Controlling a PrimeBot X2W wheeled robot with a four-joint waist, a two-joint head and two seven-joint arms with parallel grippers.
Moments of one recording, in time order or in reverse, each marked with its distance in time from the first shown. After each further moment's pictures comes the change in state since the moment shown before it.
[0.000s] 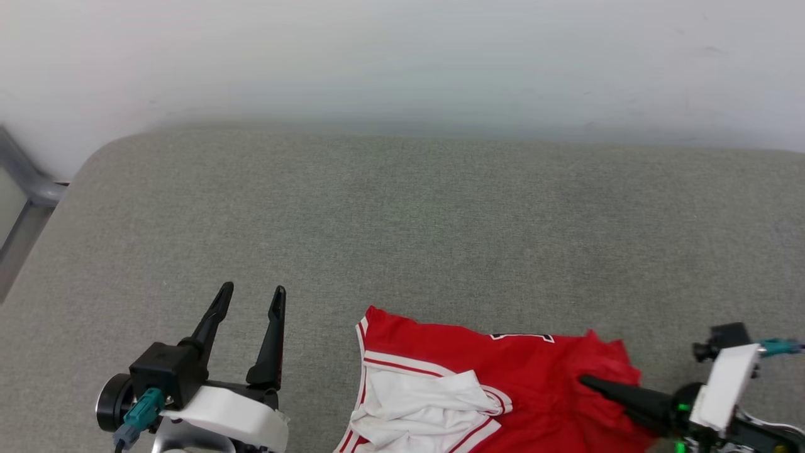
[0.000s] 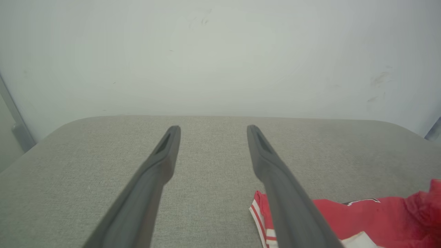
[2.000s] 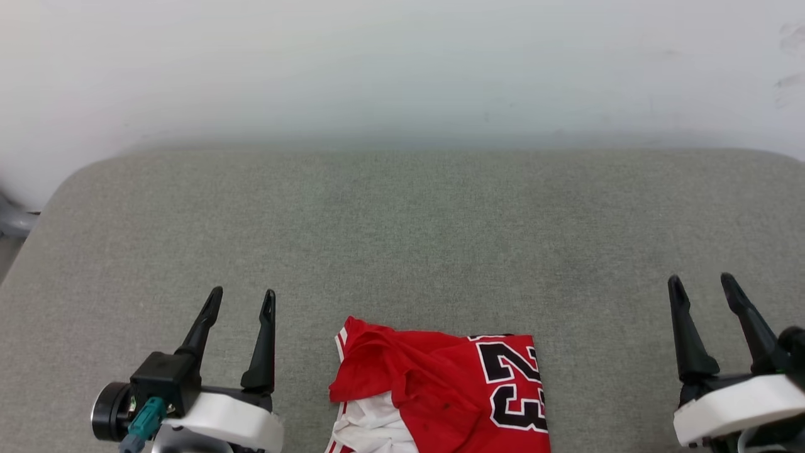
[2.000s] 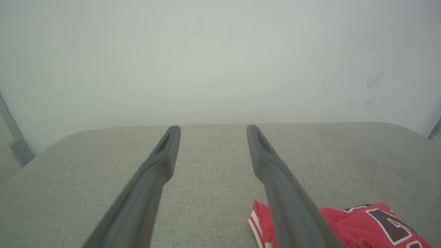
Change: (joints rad) left arm 0.021 -0.082 0.090 0.068 0.106 -0.048 -0.015; right arm 0.179 -0.036 0.218 -0.421 -0.959 0.000 -1.171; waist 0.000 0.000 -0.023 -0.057
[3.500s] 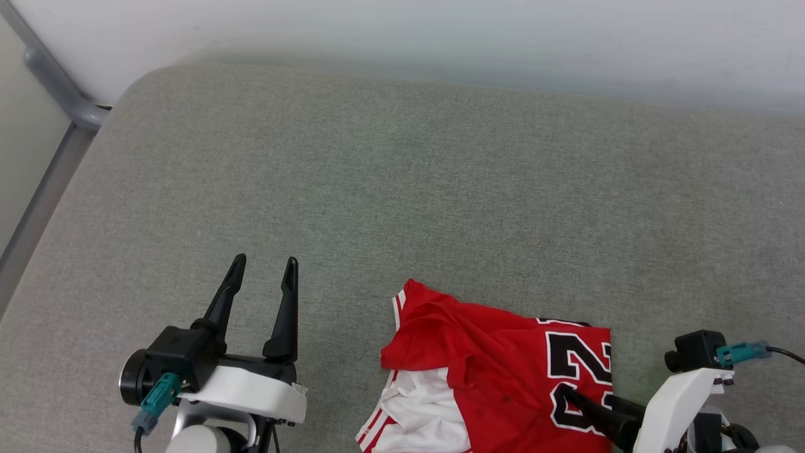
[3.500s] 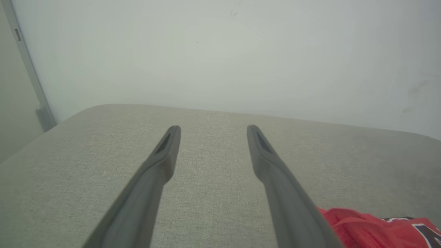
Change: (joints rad) left arm -0.030 -0.214 0.165 0.055 0.149 -0.199 -0.001; right arm -0.025 -0.091 0.158 0.232 0.476 0.000 0.679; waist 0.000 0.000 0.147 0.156
